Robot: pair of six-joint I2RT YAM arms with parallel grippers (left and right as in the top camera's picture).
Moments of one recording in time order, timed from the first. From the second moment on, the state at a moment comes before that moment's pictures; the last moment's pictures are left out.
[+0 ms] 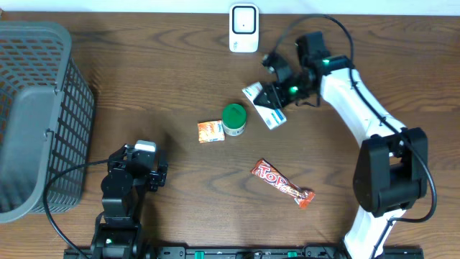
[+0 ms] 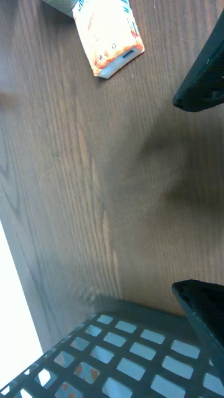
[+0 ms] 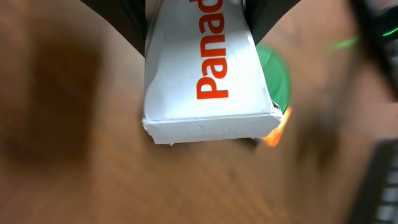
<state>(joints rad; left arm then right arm) -0.04 0.46 0.17 -0.16 -0.04 0.24 0.28 1.98 1.56 -0.78 -0.58 -0.18</state>
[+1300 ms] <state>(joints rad) -0.04 0.46 0.17 -0.16 -0.04 0.24 0.35 2.23 1.68 -0.37 -0.10 -0.22</state>
